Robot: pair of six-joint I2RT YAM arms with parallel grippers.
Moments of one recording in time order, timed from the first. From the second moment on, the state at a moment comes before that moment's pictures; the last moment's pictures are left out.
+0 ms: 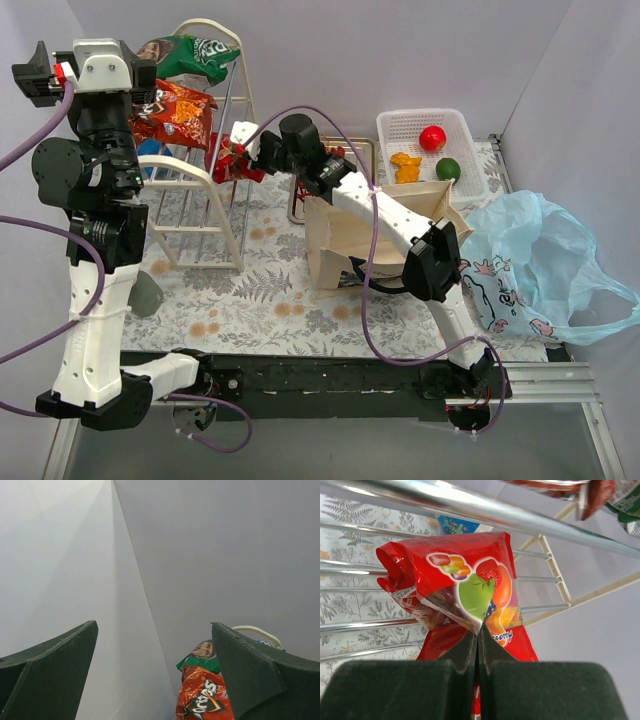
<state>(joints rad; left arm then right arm) -0.24 1.15 1.76 0.07 -0.41 0.59 0.83 2.23 2.25 -0.20 -0.32 -0.60</state>
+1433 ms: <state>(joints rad) -0.17 1.08 1.72 -0.03 -0.39 0.52 1.00 2.32 2.20 0.23 0.02 -0.42</state>
